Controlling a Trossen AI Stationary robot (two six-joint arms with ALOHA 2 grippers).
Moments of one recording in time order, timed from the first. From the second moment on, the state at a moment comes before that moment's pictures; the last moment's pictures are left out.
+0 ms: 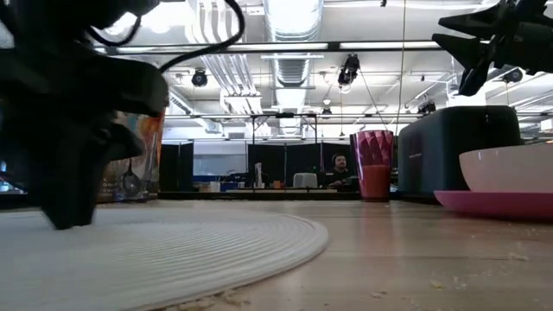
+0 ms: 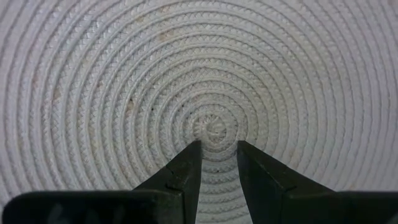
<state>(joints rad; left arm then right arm) -0.45 1.71 0.87 -0.47 -0.04 -0.55 -0.07 0.03 0.01 0.39 0.16 0.34</state>
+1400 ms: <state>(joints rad) 0.00 1.90 1.00 -0.05 -0.07 -0.06 -0.07 0.03 0.01 0.39 0.16 0.34</state>
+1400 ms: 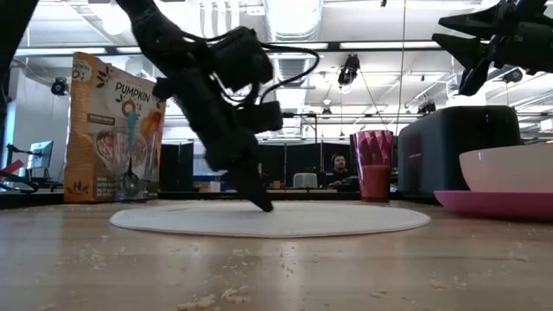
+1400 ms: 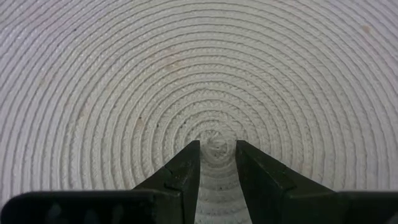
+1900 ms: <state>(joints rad) 0.00 1.96 1.13 -0.20 0.01 -0.06 -0.07 0.03 0.01 0.39 0.16 0.34</state>
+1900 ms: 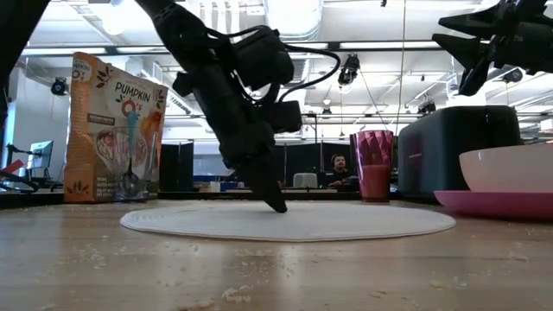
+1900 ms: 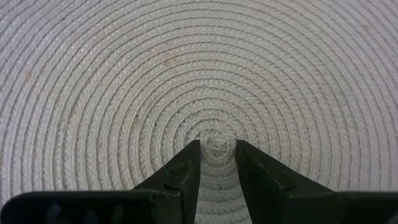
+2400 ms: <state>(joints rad) -0.01 1.88 1.11 -0.24 0.01 -0.10 -0.07 0.03 0.01 0.39 0.16 0.34</state>
